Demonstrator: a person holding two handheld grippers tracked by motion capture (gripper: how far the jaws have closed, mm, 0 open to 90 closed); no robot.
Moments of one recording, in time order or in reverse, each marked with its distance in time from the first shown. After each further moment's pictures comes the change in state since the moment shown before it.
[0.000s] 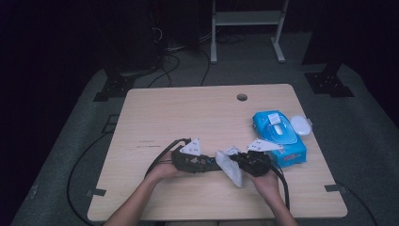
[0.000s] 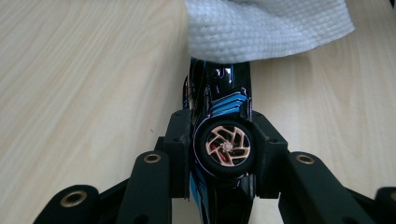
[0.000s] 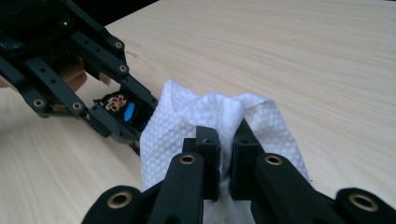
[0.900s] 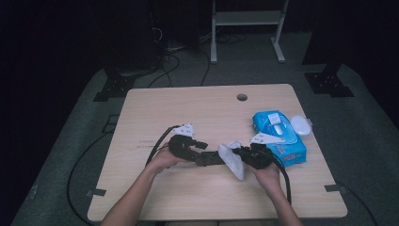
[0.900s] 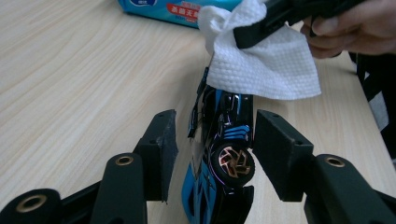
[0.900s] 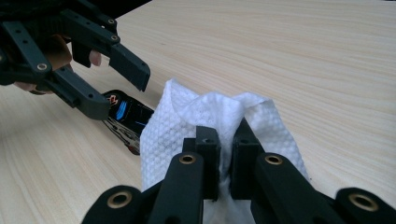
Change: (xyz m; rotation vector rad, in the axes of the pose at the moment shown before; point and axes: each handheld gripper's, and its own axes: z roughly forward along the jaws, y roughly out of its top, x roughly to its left) left arm 0.036 -0.003 -0.014 -0.159 -0.077 -0.262; right arm -0.021 0.006 0.006 0.000 -0.019 0.027
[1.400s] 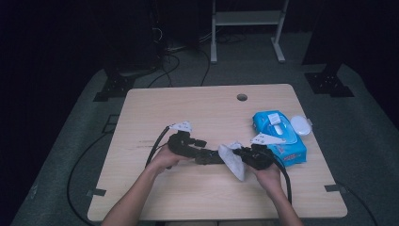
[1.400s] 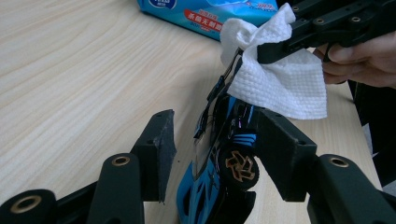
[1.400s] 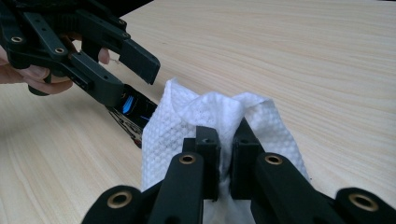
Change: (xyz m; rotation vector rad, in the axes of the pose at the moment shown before) left arm 0.008 -0.003 0.001 -0.030 0.002 -0.122; right arm 0.000 -0.002 -0.002 -0.002 0.005 -0.002
